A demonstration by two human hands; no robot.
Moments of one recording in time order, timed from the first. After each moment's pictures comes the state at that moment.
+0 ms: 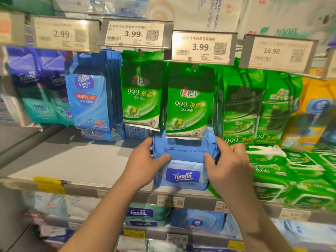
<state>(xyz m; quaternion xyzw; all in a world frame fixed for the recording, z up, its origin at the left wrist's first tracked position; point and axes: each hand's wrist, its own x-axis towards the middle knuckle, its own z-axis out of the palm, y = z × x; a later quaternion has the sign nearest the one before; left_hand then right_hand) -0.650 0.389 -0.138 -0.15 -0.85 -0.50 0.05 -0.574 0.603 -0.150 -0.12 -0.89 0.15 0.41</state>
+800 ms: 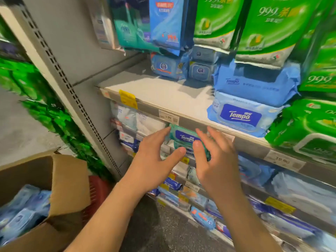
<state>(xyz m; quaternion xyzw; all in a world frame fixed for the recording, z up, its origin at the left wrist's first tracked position) -0.464 0.308 -0.218 -0.01 -0.90 -0.42 0.10 -0.487 0.485 -0.236 0.10 -0.91 0.36 0.20</state>
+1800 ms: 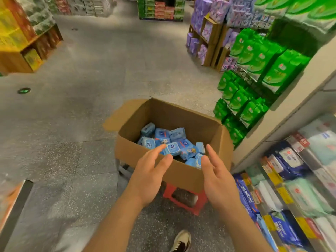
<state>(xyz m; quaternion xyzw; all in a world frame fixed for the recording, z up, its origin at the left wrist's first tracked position) -0.044 -0.062 -0.284 0.42 -0.68 -0.55 0.23 -0.203 0.047 -0.269 0.31 -0.78 0.47 -0.27</state>
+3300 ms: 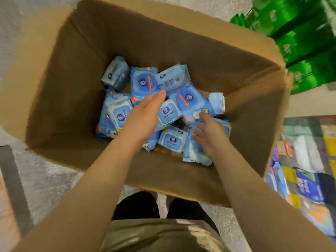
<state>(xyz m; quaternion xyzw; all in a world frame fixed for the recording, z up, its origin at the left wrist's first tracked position) -0.273 -0.350 -0.513 0.56 -0.55 -0.62 -0.02 -0.413 -0.223 -0.593 -0.21 -0.70 0.43 -0.52</state>
